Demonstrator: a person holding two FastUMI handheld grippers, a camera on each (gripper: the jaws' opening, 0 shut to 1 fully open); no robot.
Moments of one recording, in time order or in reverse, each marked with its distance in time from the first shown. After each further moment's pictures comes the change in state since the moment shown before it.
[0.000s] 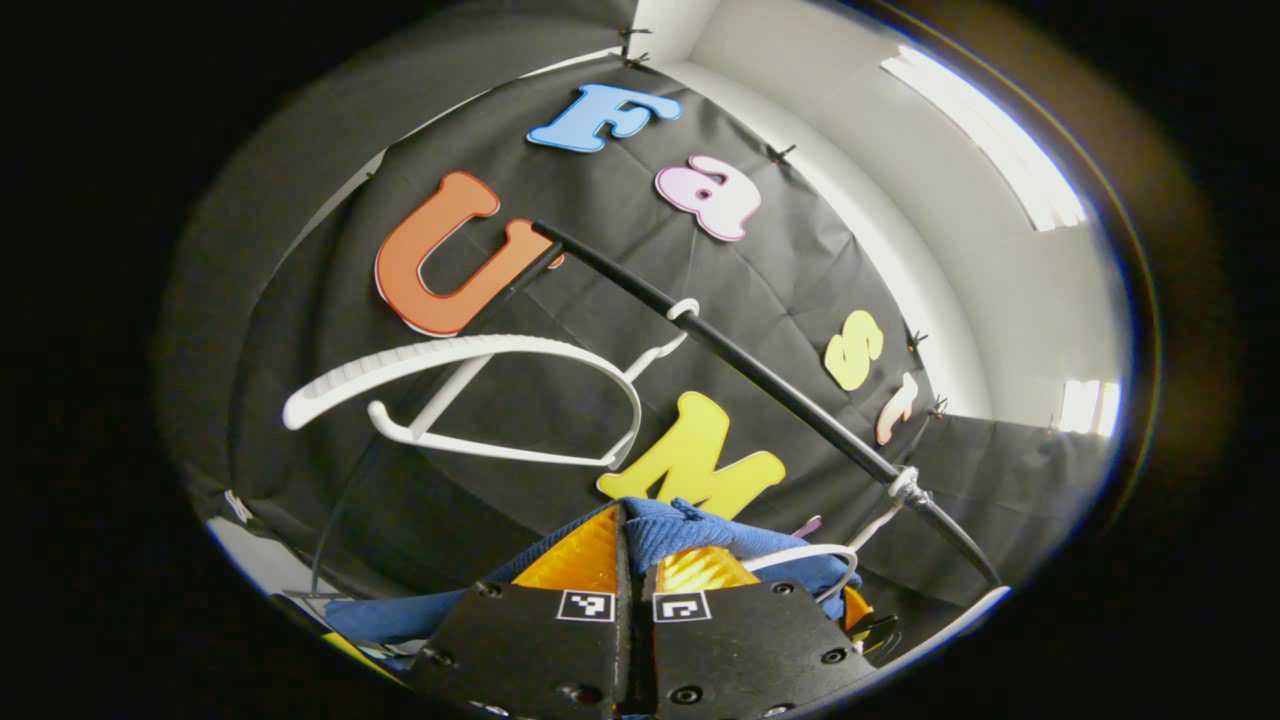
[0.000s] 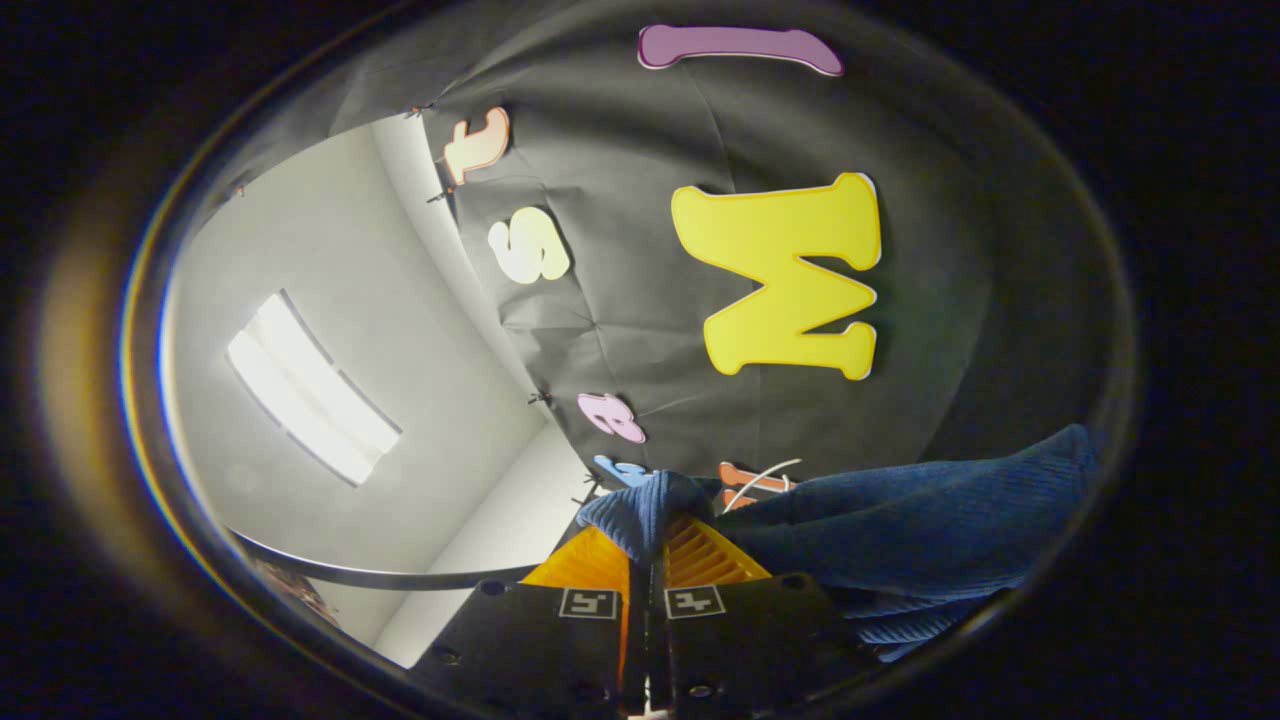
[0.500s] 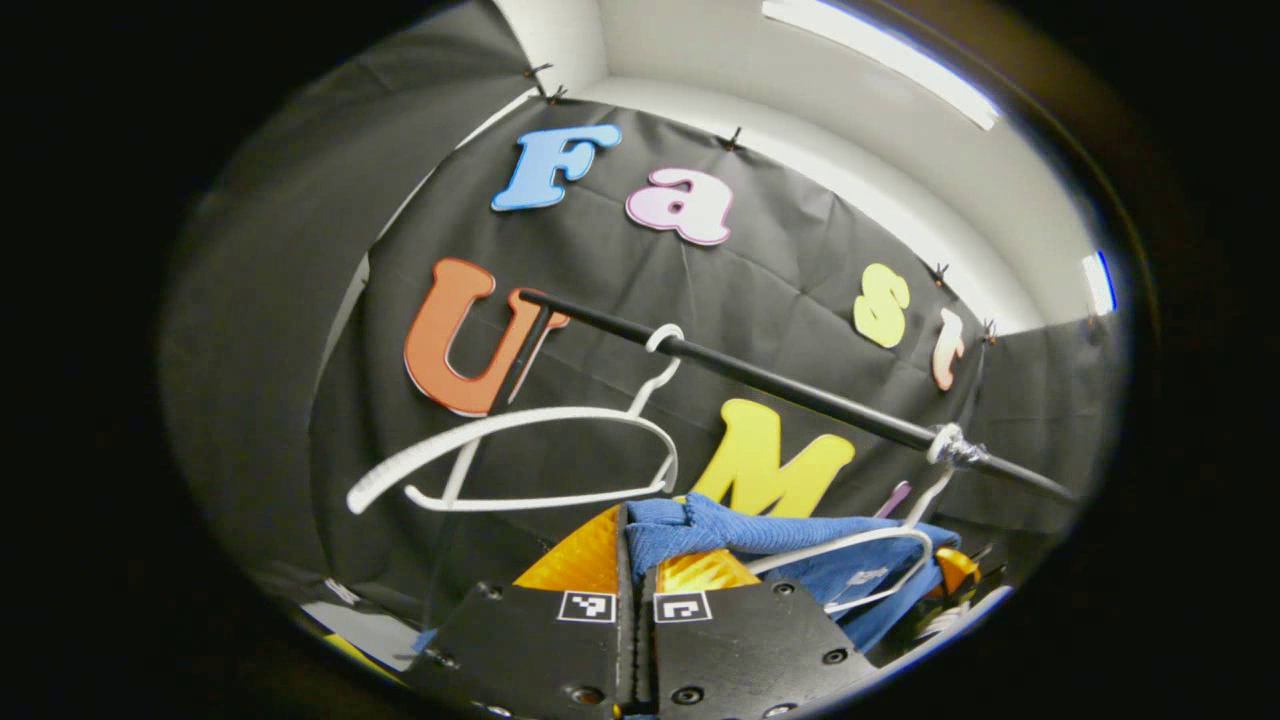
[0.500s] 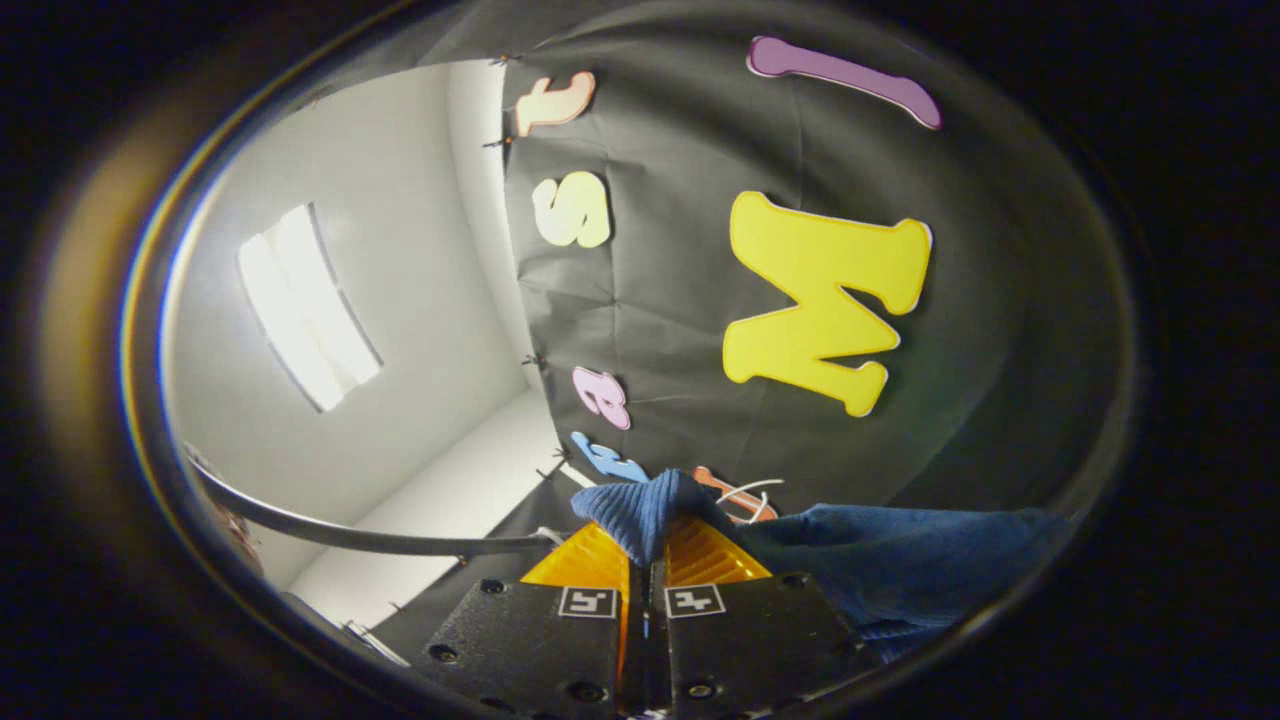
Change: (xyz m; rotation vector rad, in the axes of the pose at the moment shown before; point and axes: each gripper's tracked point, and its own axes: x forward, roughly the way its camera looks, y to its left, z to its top) left arm -0.008 -0.004 0.014 0.260 -0.050 0.162; right arm 0.007 0.017 -0.017 -0.216 0.026 -0.022
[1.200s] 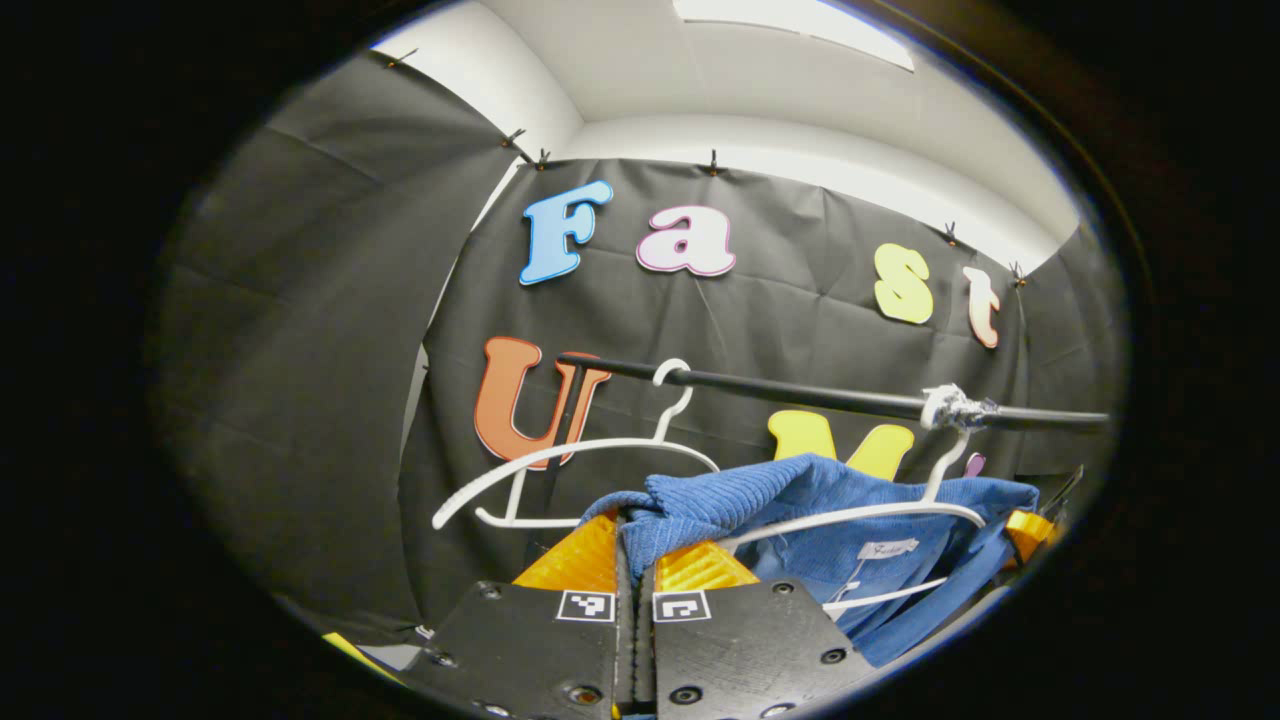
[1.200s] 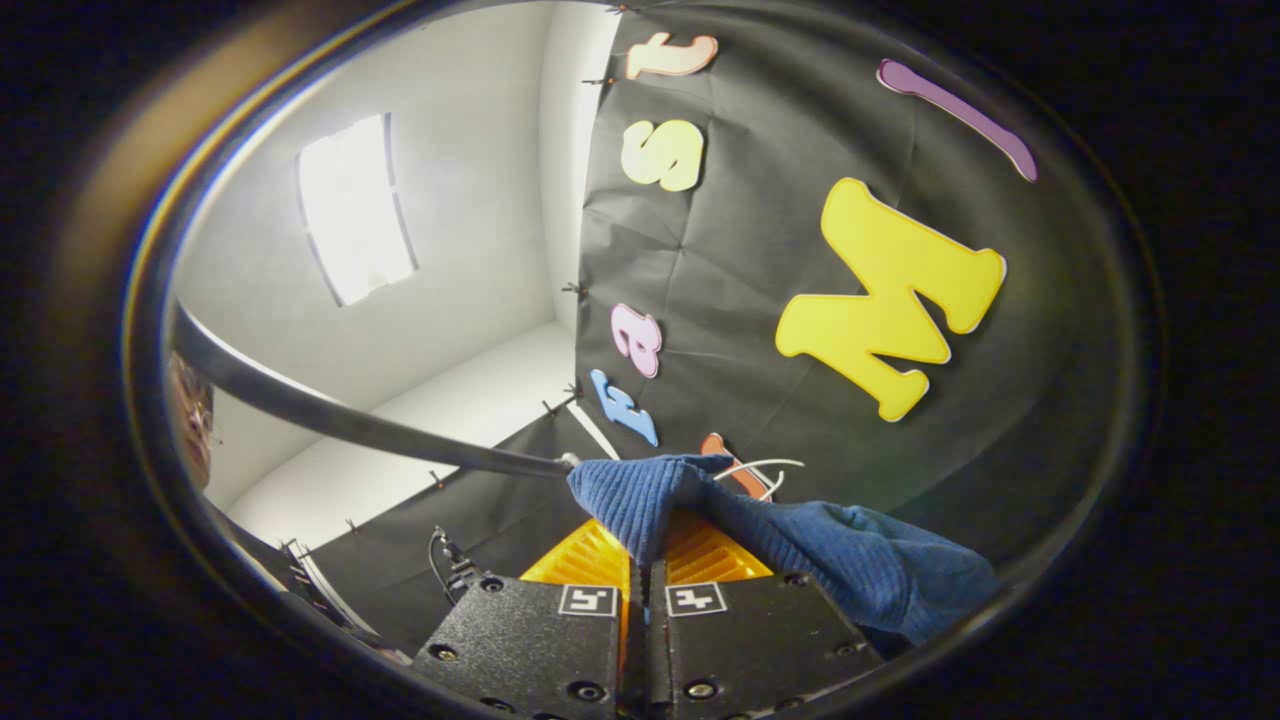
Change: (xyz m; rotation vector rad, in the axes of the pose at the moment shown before) left arm -0.034 -0.011 0.025 0.297 -0.177 0.241; right arm 0.005 0.026 -0.060 -0.297 0.113 0.002
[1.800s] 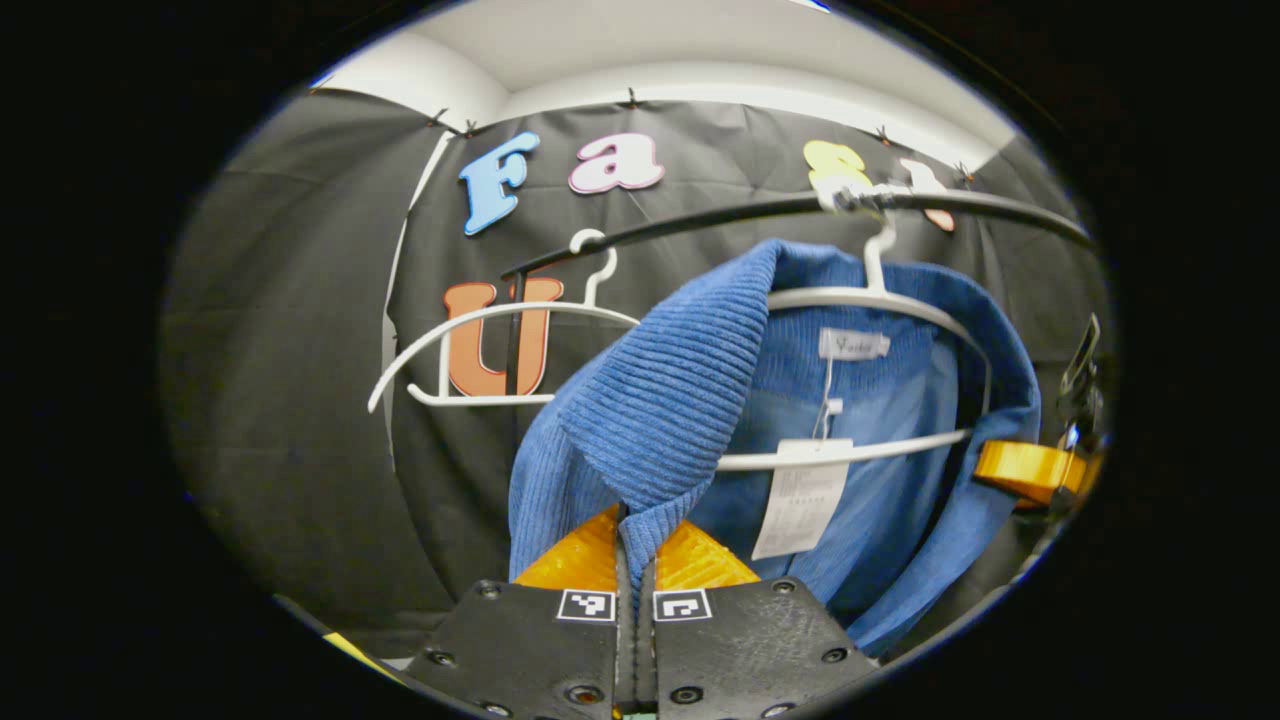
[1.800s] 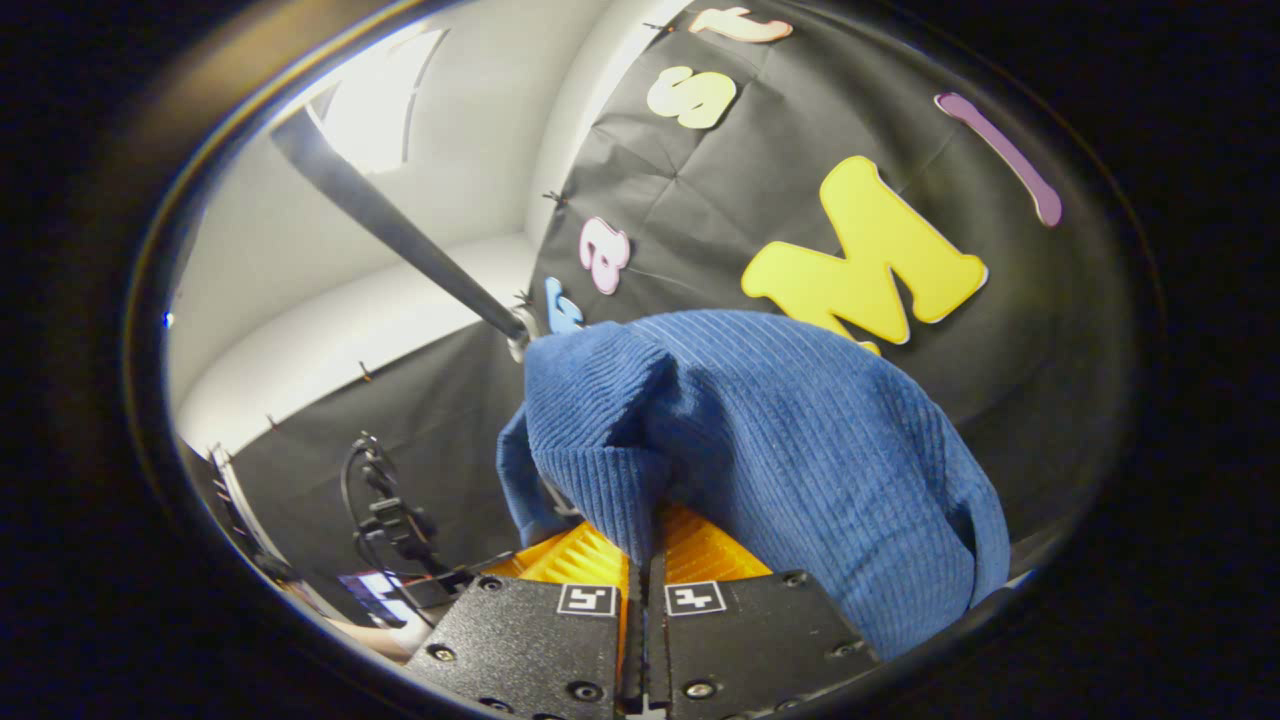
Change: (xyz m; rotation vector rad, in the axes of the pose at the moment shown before) left arm -0.027 -0.034 -0.110 0.145 0.161 -0.036; right arm -0.007 -0.032 -0.091 -0.237 0.199 -0.159
